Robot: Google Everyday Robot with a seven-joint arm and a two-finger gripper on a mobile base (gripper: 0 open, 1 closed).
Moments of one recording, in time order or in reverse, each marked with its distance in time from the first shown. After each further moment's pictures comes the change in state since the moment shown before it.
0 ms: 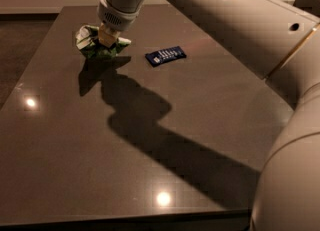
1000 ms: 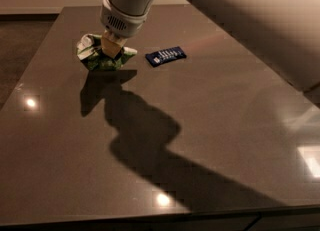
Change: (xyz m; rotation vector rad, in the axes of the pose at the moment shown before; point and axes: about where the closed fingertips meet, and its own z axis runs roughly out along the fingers) arm 0.025 0.050 -0.043 -0.055 0.062 0.048
